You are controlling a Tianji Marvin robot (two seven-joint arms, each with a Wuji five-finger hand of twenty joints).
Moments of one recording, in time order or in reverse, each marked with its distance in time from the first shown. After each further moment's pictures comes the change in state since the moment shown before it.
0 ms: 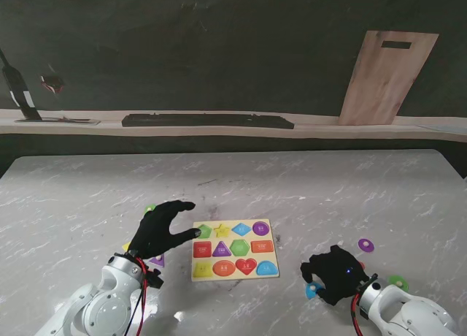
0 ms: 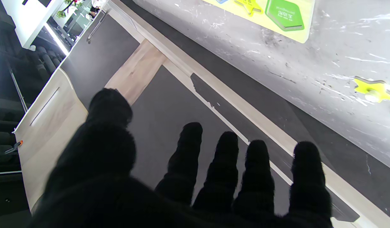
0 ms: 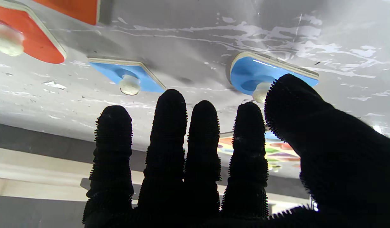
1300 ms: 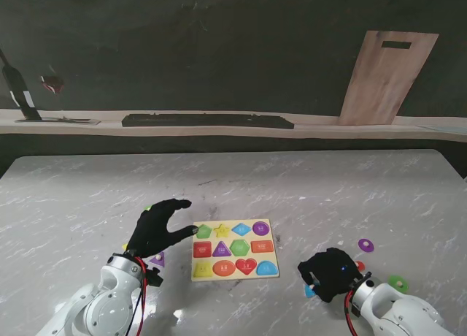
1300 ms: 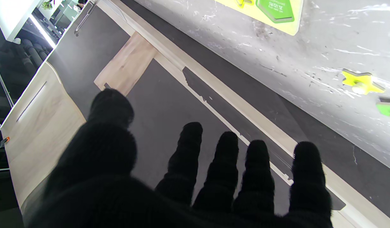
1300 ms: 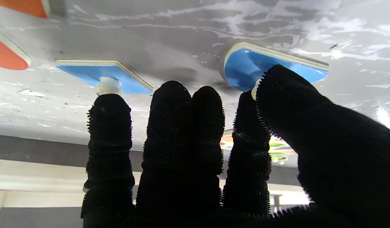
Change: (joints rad) left arm -0.001 -0.006 0.002 0.001 0.003 0.039 0.031; right arm 0.056 -0.007 -0.063 0.065 0.067 0.030 -0.028; left_hand 0.001 0.000 0.013 0.000 0.002 0.000 0.000 0.000 0.000 0.000 0.000 0.000 0.000 0.000 0.000 0.000 0.000 0.000 -0.007 0.000; right_hand 0.034 -0.145 0.111 -0.005 0.217 0.001 0.110 -0.092 0.288 0.029 0.039 -0.103 0.284 0.011 0.074 0.013 0.209 0.022 0.078 0.000
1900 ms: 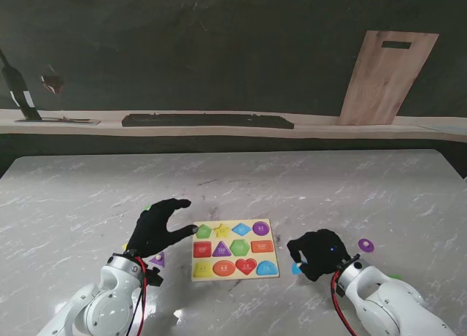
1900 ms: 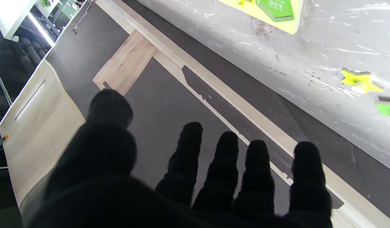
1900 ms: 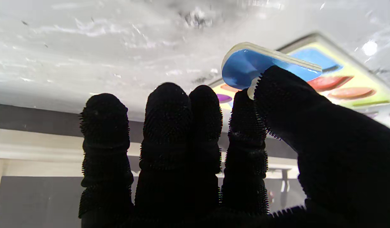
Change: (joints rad) left arm 0.001 -0.002 -0.001 -0.002 -0.002 0.005 0.004; right arm 0.079 -0.012 -0.071 -0.042 0.067 0.099 0.006; left_hand 0.002 0.006 -0.020 0.000 0.001 0.000 0.000 0.000 0.000 0.000 0.000 0.000 0.000 0.000 0.000 0.000 0.000 0.000 0.000 0.002; right_hand 0.000 -0.005 0.003 0.044 0.016 0.058 -0.010 0.001 0.032 0.037 0.014 -0.010 0.061 0.021 0.036 0.002 0.071 0.029 0.060 0.016
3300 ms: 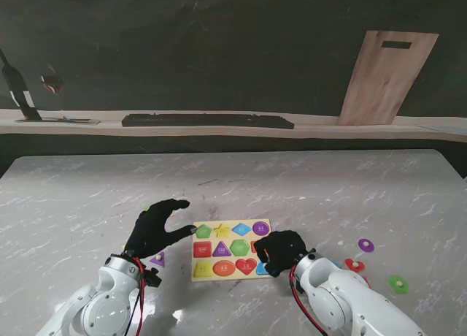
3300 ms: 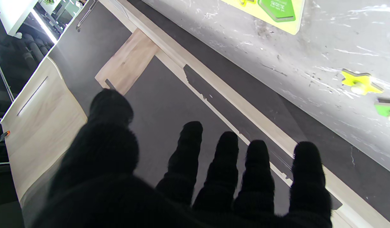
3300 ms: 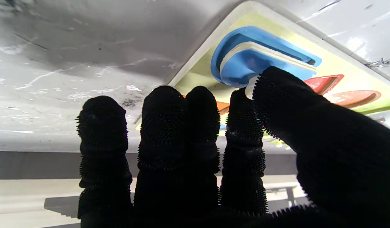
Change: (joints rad) left arm 0.012 0.000 -0.015 -0.007 -0.016 -0.018 -0.010; right arm 0.232 -0.031 -0.353 0.109 0.167 0.240 0.101; left_hand 0.026 0.012 -0.049 0.000 0.010 0.000 0.000 0.000 0.000 0.000 0.000 0.000 0.000 0.000 0.000 0.000 0.000 0.000 0.000 0.008; right_hand 0.006 0.004 -0.003 0.013 0.011 0.036 -0.012 0.013 0.000 0.021 0.022 0.000 0.001 0.019 0.034 -0.004 0.005 0.024 0.044 0.000
